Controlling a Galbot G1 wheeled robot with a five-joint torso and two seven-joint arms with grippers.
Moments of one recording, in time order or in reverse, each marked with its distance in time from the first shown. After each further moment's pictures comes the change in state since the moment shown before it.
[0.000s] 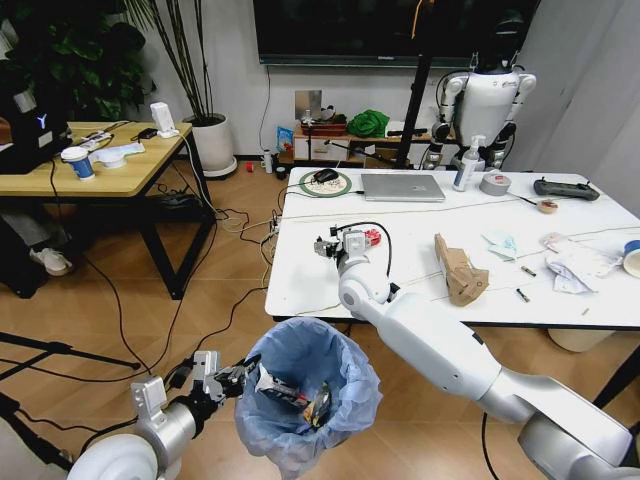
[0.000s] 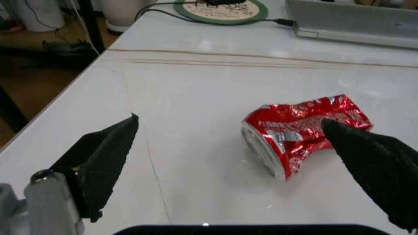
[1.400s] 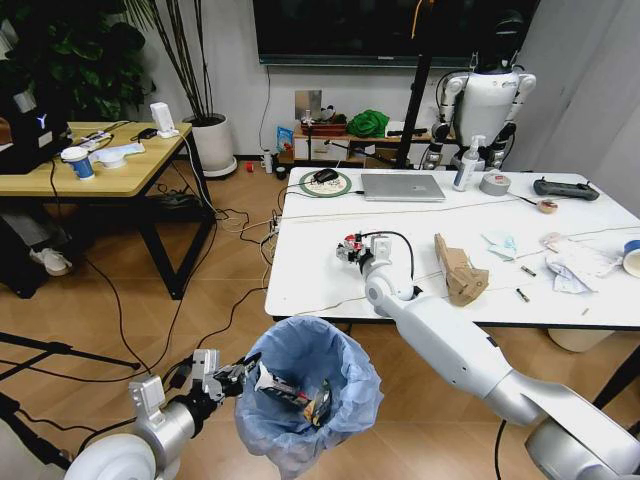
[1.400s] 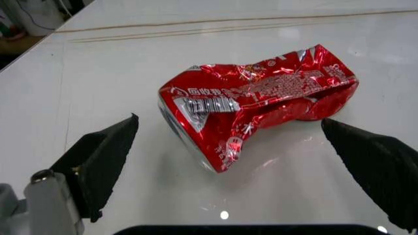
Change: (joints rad) left arm 0.008 0.006 -0.008 -0.015 -0.002 -0.003 -0.002; right arm -0.023 -0.024 0.098 -0.157 0.032 0.072 -0.201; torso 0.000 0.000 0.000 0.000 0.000
